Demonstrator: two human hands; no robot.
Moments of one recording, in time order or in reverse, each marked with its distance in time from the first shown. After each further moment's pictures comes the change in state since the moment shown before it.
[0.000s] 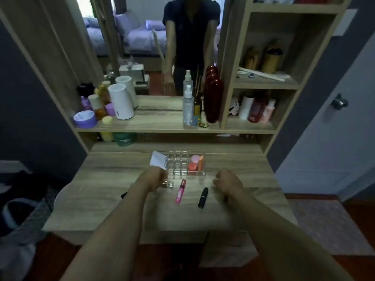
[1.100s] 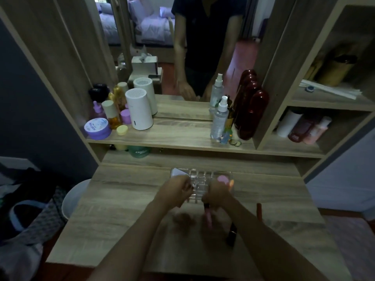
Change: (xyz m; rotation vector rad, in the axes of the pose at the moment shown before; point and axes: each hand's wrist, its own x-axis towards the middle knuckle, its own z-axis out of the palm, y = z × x) left_hand 0.048 -0.021 -0.018 -0.204 0.149 0.128; right_hand 0.072 -0.112 0.035 -0.043 -0.185 -0.070
